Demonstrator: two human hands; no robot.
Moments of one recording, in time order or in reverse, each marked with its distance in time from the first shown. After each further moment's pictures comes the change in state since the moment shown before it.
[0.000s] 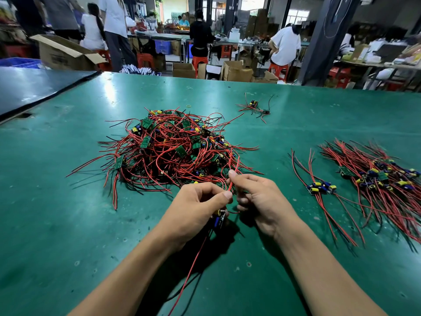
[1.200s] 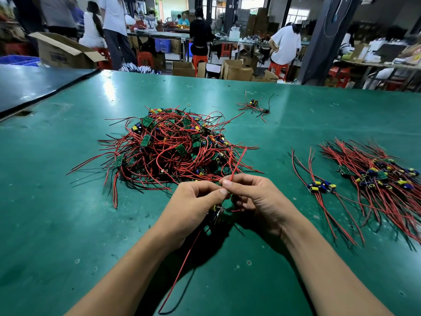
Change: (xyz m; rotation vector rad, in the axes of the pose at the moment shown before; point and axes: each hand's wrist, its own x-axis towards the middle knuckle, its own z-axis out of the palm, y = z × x) left_hand 0.002 0.001 -0.002 -0.039 0.056 -0.026; right_hand 0.001 0.002 -0.012 -0.080 -0.215 0.010
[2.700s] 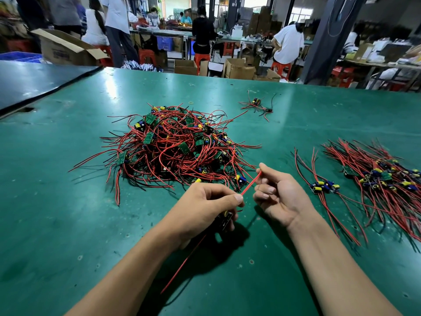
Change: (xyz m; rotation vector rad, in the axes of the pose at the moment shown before) left_hand -0.006 0.008 0.005 0.000 -0.195 -0.078; right_hand 0.004 -0.017 -0.012 0.544 0.357 0.106
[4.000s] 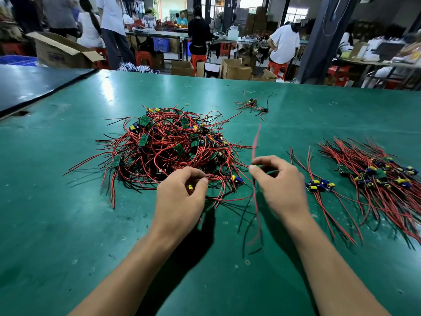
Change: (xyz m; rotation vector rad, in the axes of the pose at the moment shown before) left_hand 0.006 -0.010 -0.012 0.587 0.632 0.321; right_hand -0.006 -0.002 -0.005 -1.018 0.225 -0.774
